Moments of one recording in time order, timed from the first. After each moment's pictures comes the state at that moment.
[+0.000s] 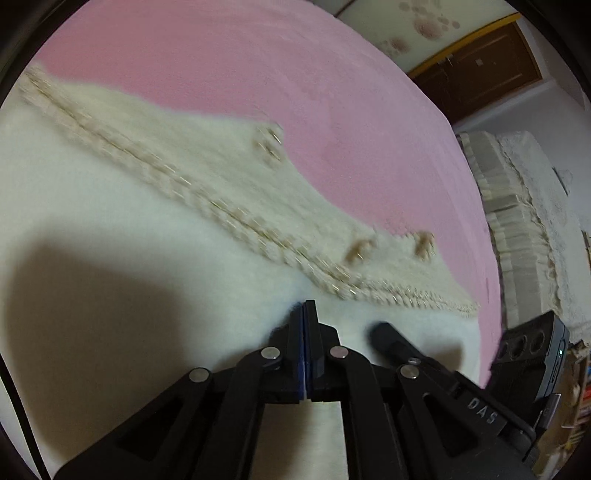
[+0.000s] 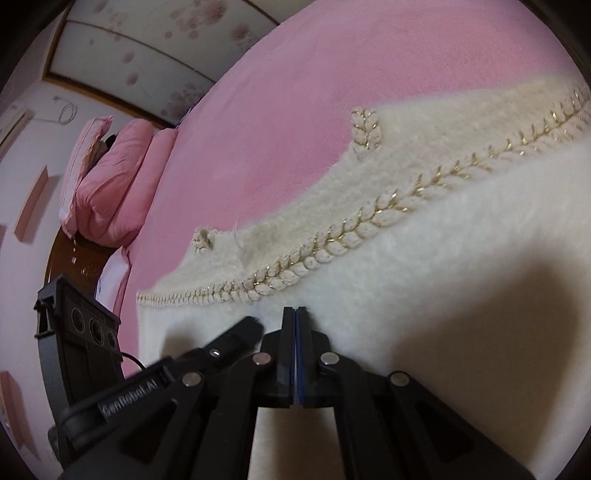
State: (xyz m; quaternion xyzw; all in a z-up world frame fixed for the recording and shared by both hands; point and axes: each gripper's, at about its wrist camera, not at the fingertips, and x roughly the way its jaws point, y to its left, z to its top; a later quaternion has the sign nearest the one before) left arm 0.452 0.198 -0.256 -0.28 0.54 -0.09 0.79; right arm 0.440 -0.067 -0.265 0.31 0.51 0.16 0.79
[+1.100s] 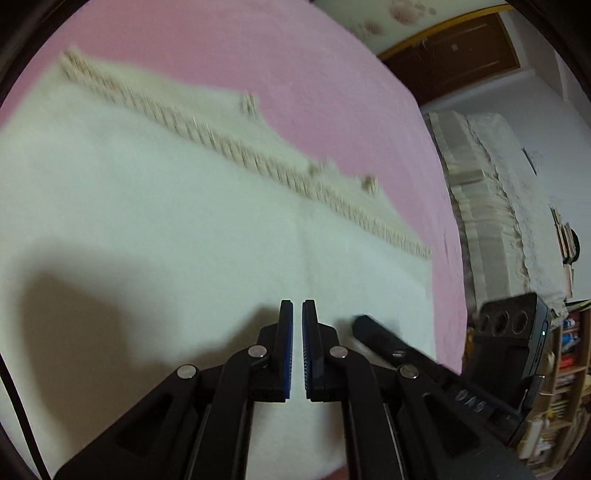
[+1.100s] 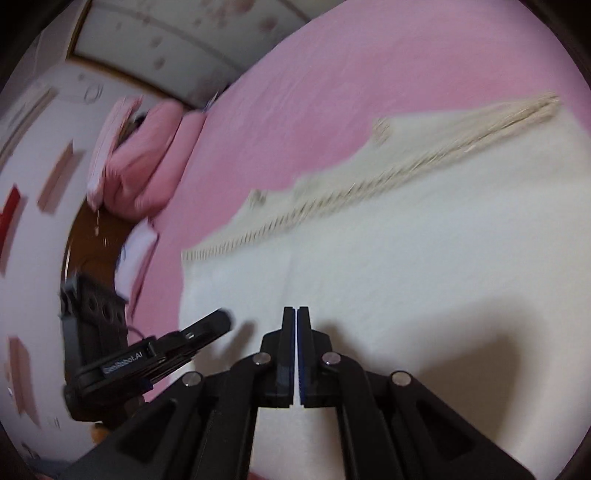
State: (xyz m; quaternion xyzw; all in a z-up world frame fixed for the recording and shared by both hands) left arm 0.401 0.211 -0.228 -0.30 0.58 -0.17 0.74; right arm 0.397 -0.063 -0.218 0.28 0.52 0.21 0.78
